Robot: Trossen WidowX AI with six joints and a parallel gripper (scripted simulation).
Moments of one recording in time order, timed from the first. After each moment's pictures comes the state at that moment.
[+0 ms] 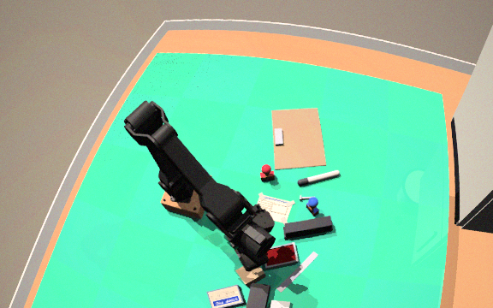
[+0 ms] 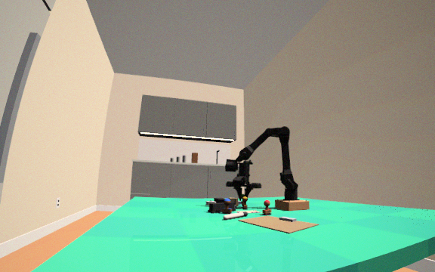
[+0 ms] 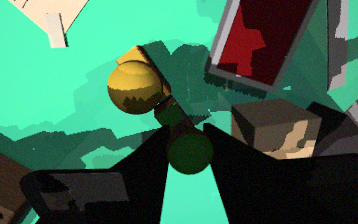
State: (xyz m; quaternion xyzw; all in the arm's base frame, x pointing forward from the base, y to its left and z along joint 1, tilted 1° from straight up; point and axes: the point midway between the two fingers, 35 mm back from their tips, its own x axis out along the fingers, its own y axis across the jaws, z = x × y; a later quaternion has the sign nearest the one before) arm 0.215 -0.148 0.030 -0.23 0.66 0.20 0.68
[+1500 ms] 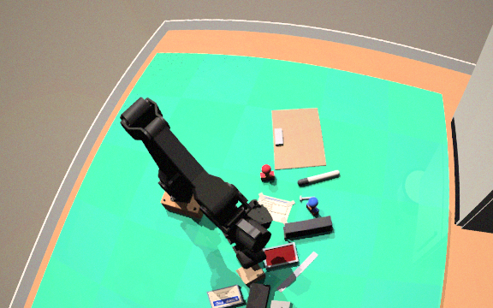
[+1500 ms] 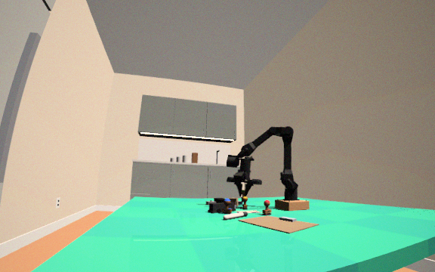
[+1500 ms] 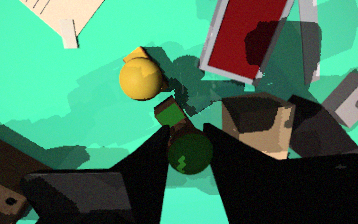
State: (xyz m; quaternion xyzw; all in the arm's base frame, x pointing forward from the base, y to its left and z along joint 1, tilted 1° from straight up) arm 0.214 -0.148 0.053 -0.24 0.65 0.19 0.69
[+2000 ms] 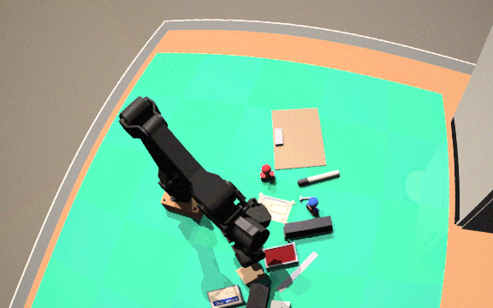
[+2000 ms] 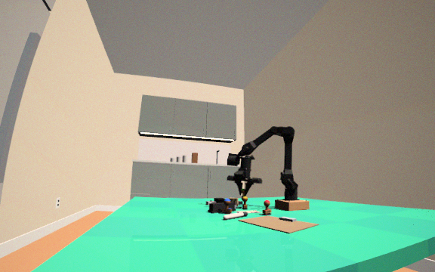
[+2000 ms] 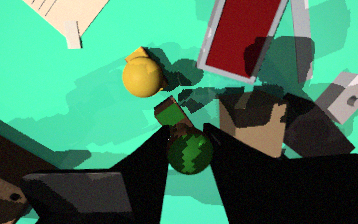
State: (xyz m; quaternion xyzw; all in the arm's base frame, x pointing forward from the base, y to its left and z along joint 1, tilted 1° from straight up) arm 0.213 -0.147 0.060 -0.24 0.65 0.19 0.70
